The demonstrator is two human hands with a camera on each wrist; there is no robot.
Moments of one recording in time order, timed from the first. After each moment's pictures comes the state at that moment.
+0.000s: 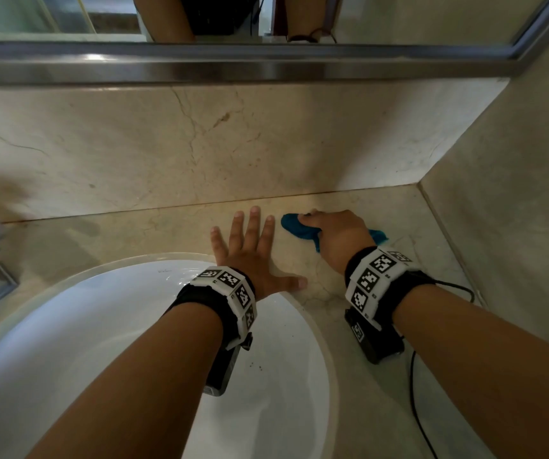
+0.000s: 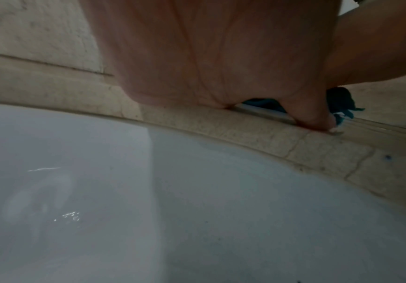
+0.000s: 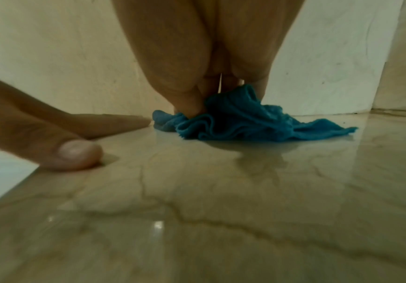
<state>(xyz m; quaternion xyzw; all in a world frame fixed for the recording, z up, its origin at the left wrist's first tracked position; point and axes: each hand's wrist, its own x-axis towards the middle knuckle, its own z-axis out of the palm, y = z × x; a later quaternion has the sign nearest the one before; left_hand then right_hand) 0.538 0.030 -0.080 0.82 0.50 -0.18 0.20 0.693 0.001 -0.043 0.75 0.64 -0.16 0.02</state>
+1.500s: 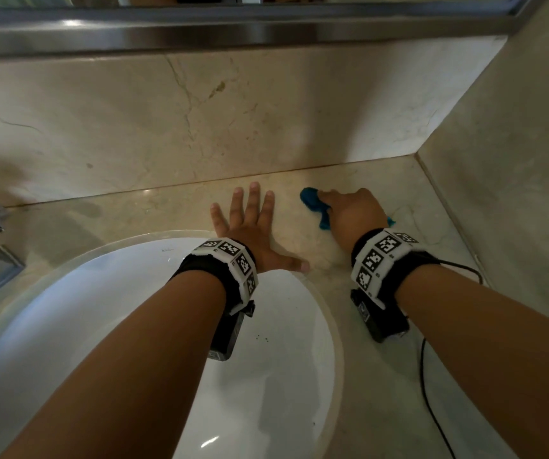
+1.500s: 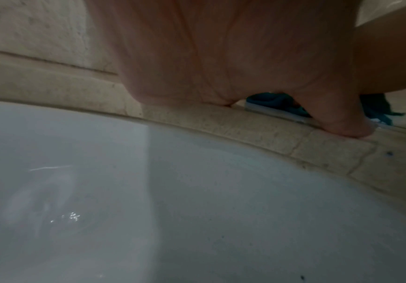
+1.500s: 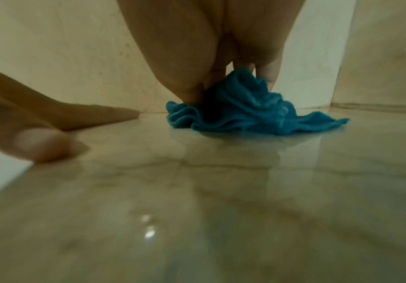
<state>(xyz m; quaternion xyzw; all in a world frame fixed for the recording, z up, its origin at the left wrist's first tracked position) 0.533 0.029 -0.072 0.83 0.48 -0.19 0.21 0.700 -0.019 -0.057 0.80 0.58 -0.12 0.00</state>
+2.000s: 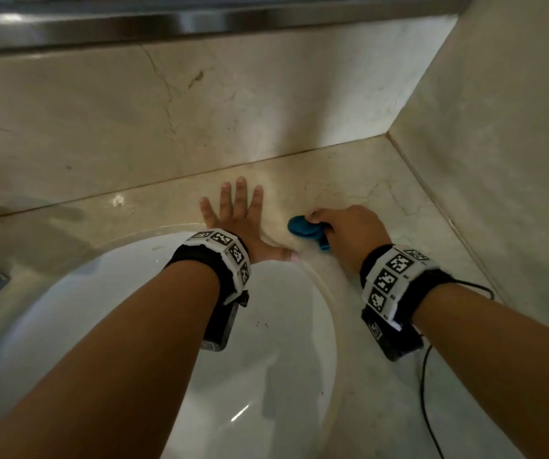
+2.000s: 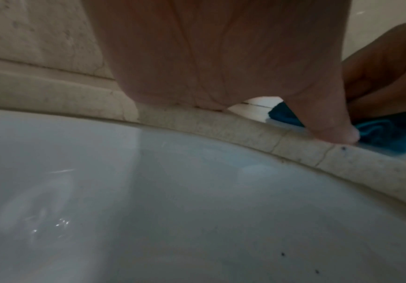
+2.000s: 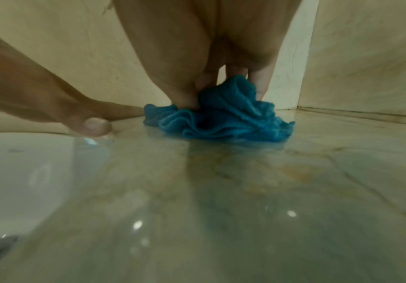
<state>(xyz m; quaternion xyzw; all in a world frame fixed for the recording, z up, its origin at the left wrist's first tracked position) 0.525 0.024 -0.066 0.85 0.45 -0.20 0.19 0.680 -0.079 -0.056 0.81 0.56 -0.16 -0.06</state>
